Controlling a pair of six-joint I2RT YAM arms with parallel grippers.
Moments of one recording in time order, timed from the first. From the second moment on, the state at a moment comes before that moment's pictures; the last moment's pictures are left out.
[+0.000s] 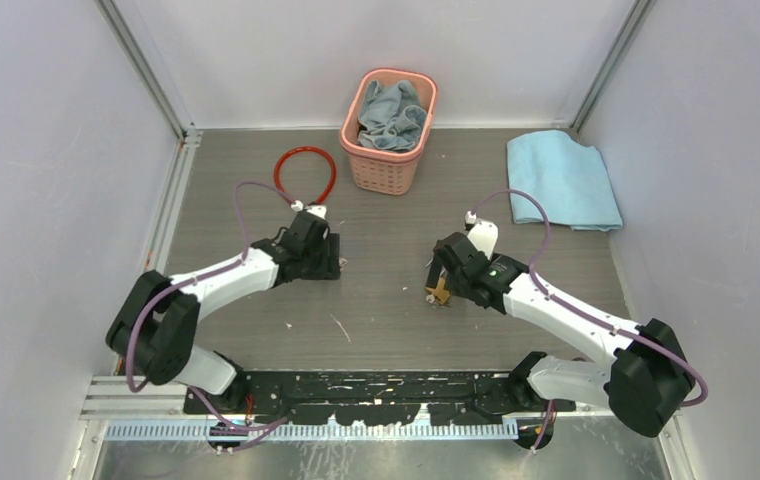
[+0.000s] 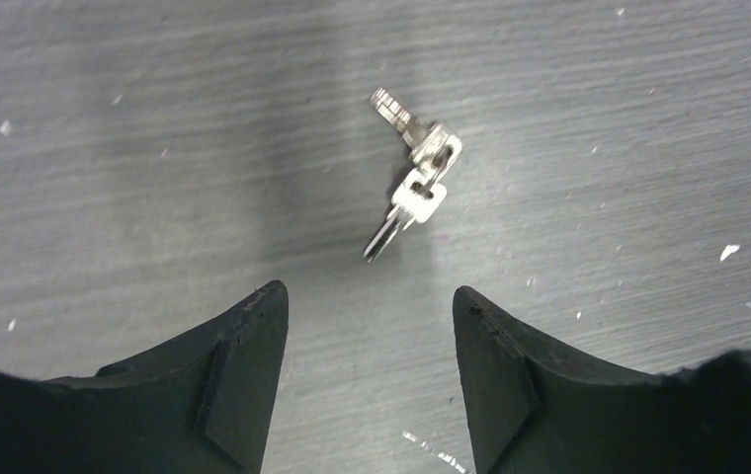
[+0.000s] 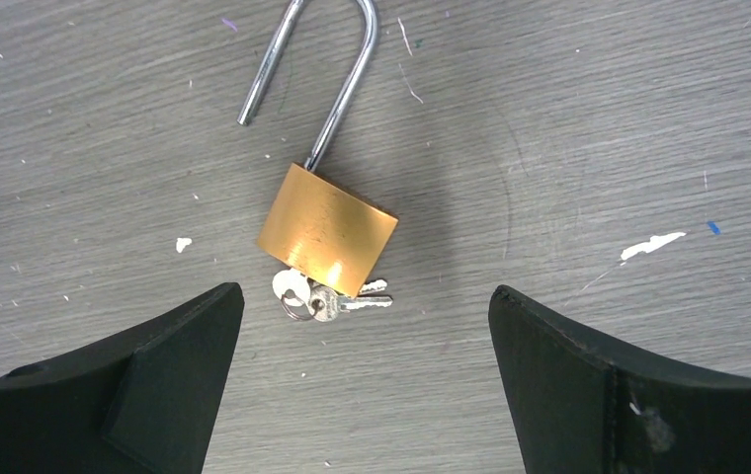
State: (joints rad) left arm -0.60 1.42 0.77 -0.29 -0.14 -0.51; right arm 0.71 1.15 0.73 -0.61 0.44 0.84
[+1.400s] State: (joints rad) left arm -0.70 1.66 0.90 -0.24 0.02 -0.43; right arm 0.71 1.18 0.73 -0.63 0.37 0.81
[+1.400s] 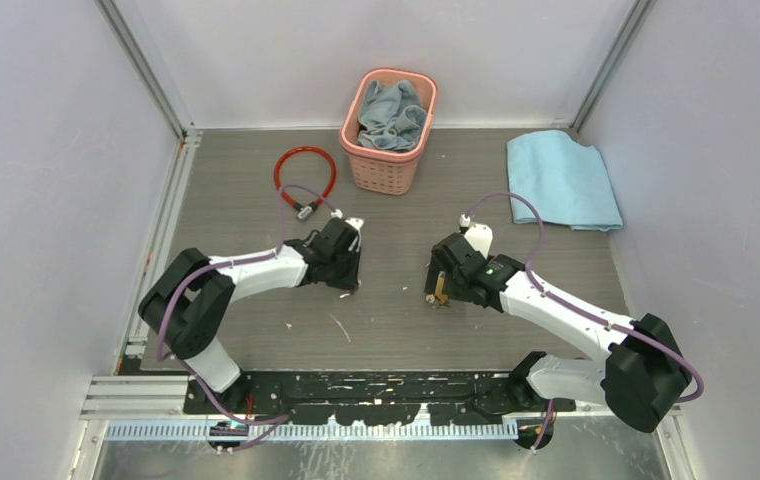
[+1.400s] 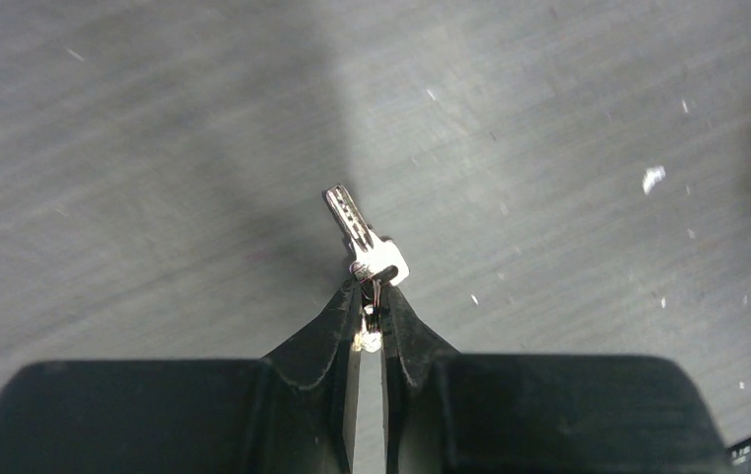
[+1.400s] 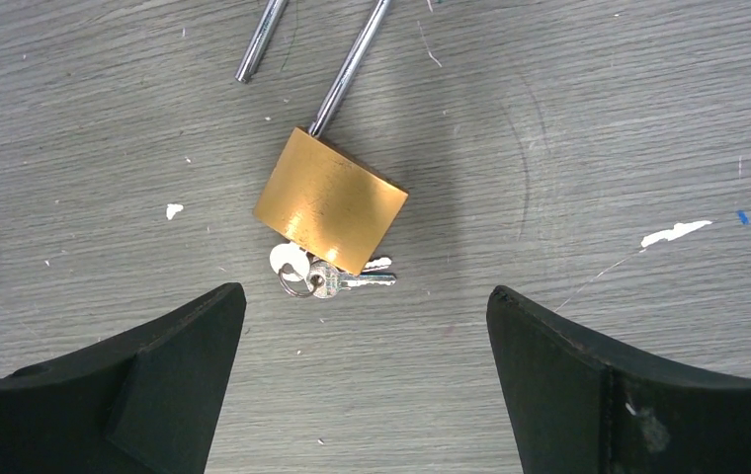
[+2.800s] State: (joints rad) left arm -0.27 1.90 1.41 -0.45 0.17 -0.15; right arm 0.71 1.12 0.61 -0.49 0.30 0.84
